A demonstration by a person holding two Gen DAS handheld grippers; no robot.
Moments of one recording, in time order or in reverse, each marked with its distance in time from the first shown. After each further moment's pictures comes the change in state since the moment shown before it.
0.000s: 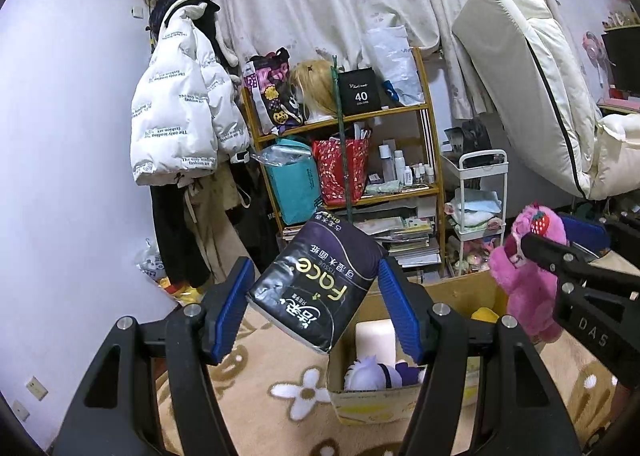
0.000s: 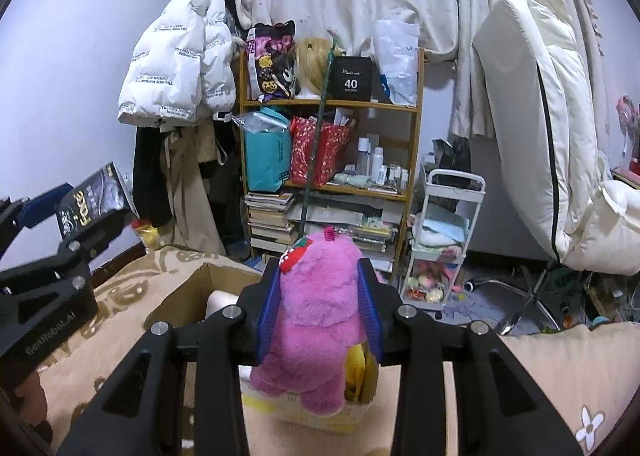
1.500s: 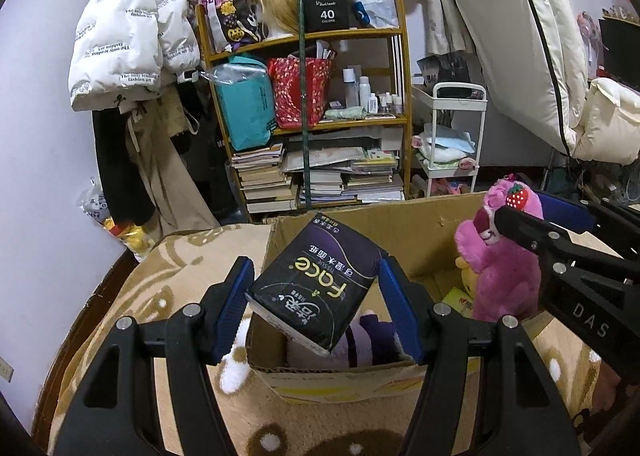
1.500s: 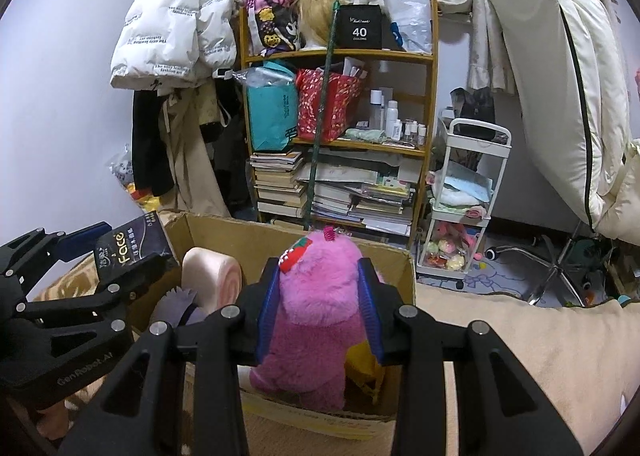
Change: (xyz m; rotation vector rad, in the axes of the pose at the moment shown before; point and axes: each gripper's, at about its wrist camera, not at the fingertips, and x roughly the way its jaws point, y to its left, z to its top) left arm 0.089 -0.027 -0.068 -0.032 0.242 -0.171; right arm 0.073 -0.011 -0.048 0.023 0.124 0.061
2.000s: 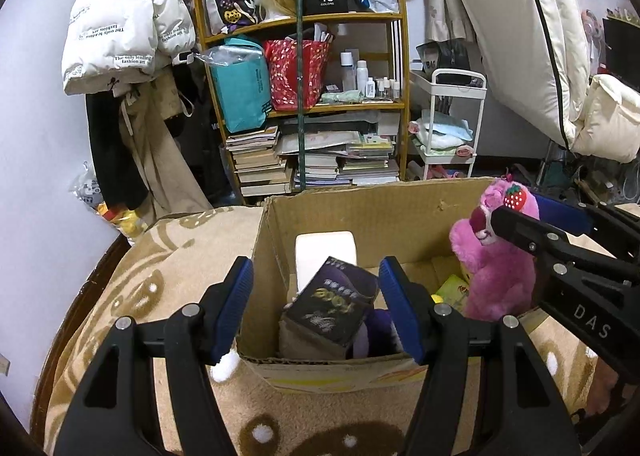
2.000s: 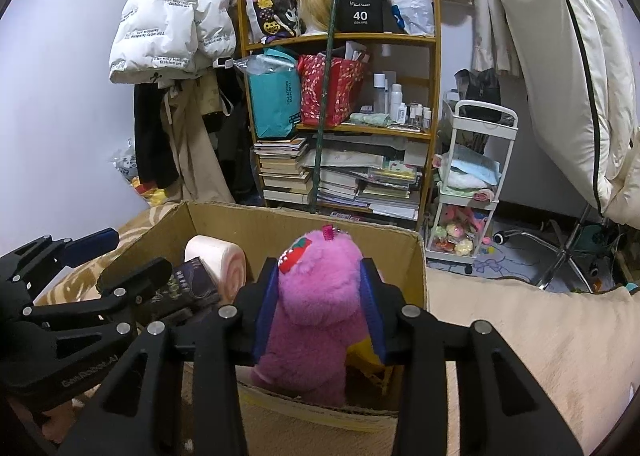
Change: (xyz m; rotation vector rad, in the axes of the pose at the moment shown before) left arm 0.010 -0.001 -0.004 -0.013 0.057 -0.019; right arm 0.007 -0.004 -0.005 0.028 0.049 0.031
